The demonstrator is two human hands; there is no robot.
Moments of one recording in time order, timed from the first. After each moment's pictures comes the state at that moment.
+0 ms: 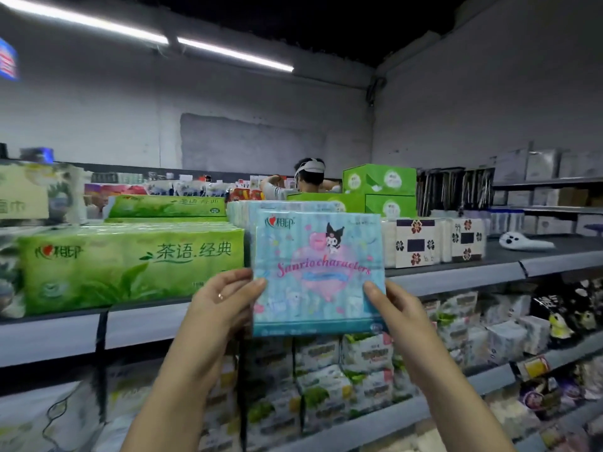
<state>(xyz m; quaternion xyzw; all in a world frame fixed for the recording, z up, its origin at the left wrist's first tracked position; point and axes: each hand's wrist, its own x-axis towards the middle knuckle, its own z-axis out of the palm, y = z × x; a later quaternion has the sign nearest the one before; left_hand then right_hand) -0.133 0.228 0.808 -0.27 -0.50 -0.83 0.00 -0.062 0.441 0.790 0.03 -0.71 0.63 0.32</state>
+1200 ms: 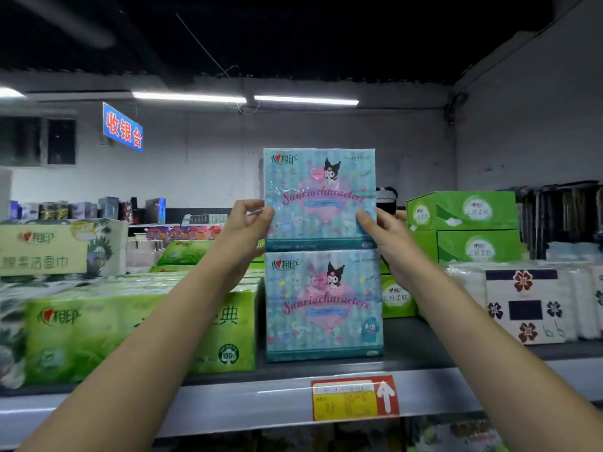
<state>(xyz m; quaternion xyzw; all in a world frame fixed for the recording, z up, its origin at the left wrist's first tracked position) -0.289 0.271 0.940 -0.28 -0.64 -0.69 0.19 -0.284 0.500 0.931 0.22 -0.70 0.60 0.31</state>
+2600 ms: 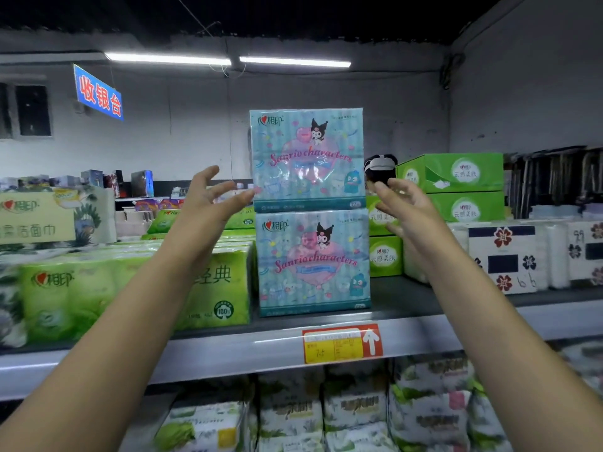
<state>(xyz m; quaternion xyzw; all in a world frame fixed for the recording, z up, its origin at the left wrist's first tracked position) -0.257 0.243 0.922 -0.24 -0.66 -0.67 0.24 -0.232 0.513 0.909 0.13 -0.66 0.66 0.35</state>
